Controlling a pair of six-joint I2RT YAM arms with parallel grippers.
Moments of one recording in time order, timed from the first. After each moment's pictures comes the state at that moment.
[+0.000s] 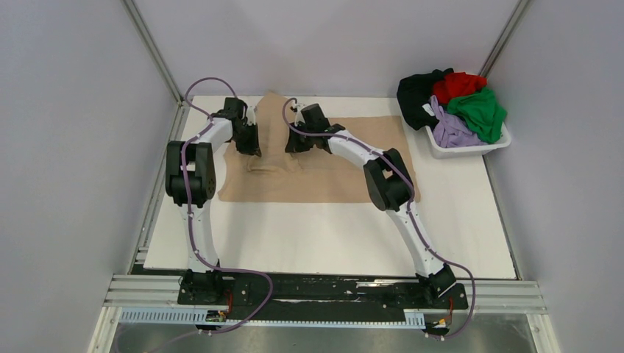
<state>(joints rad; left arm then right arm) -0.08 2.16 1.64 -0.60 0.26 -0.12 0.60 2.56 2.14 -0.26 -0.35 0.35</state>
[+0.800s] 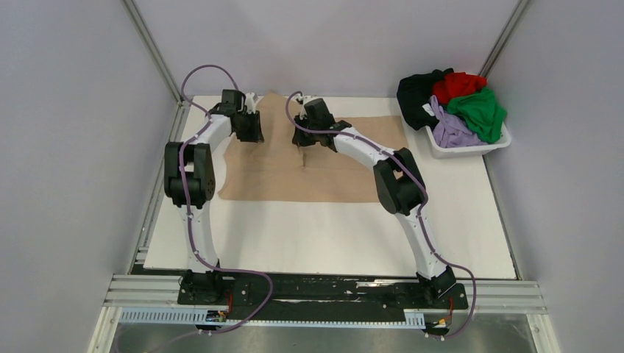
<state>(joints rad) -0.08 2.14 1.67 -0.49 0.29 -0.10 0.60 2.38 1.99 -0.24 -0.16 0.33</state>
